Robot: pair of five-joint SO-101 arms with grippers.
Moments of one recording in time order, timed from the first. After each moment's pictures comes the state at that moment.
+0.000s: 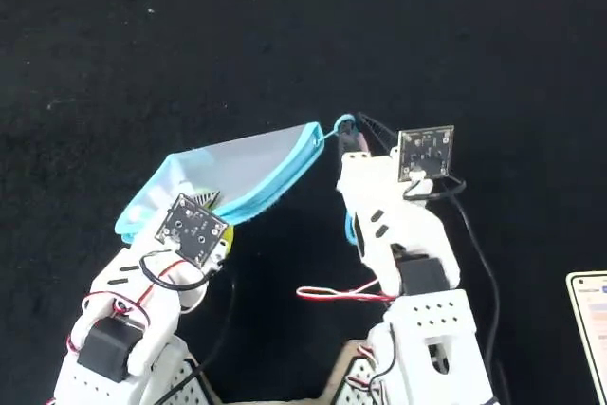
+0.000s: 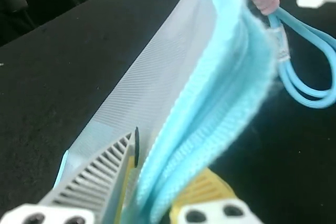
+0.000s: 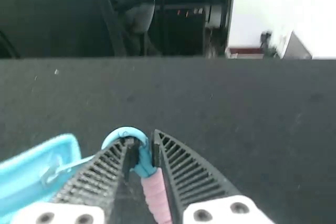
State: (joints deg) left arm 15.9 -104.7 78.1 61.1 -16.1; right arm -7.1 -65.1 79.5 12.5 -3.2
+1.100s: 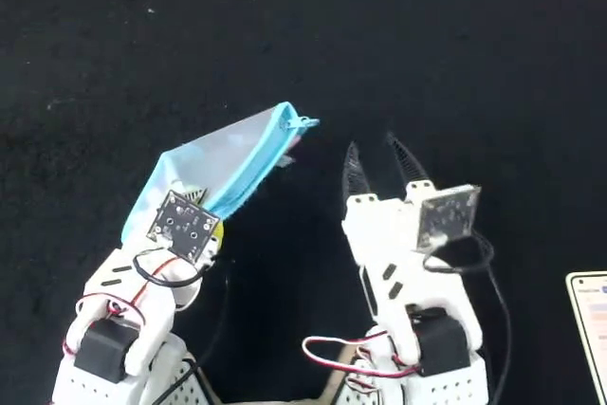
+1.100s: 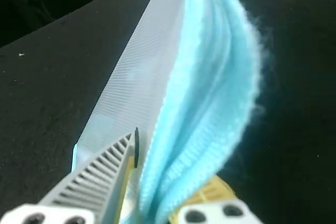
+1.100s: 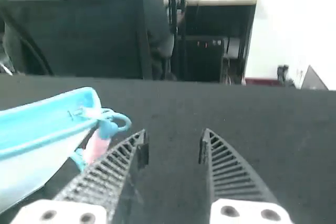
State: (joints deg) left arm 13.9 -104.8 78.0 61.6 -16.1; right arm -11.1 -103.1 80.1 41.4 -3.3
